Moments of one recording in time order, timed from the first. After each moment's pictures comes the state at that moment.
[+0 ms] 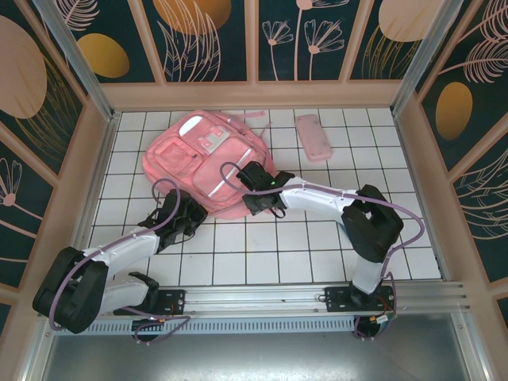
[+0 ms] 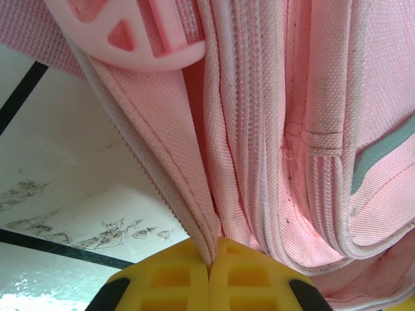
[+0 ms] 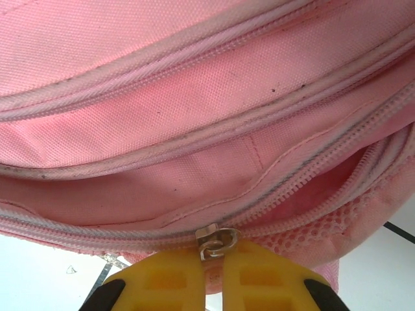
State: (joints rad) left arm -0.46 1.21 0.40 0.02 0.07 -1.21; right arm 0.89 1.79 1.24 -0.56 0.18 0.26
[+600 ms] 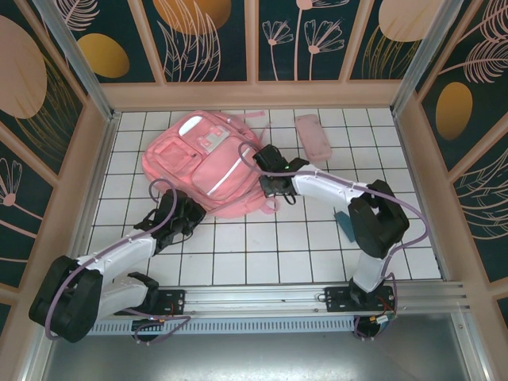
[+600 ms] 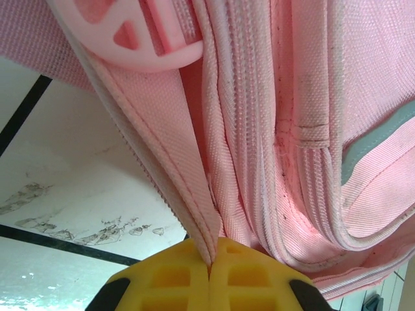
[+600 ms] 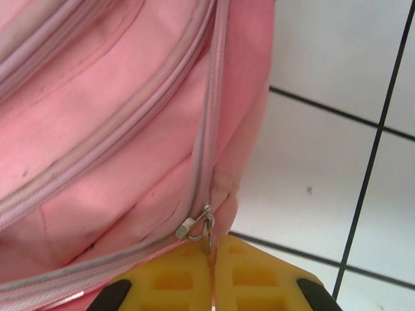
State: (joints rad) left arm -0.44 1.14 0.39 -0.01 0.07 -1.18; right arm 0.73 1.79 1.29 -0.59 0.26 0.27
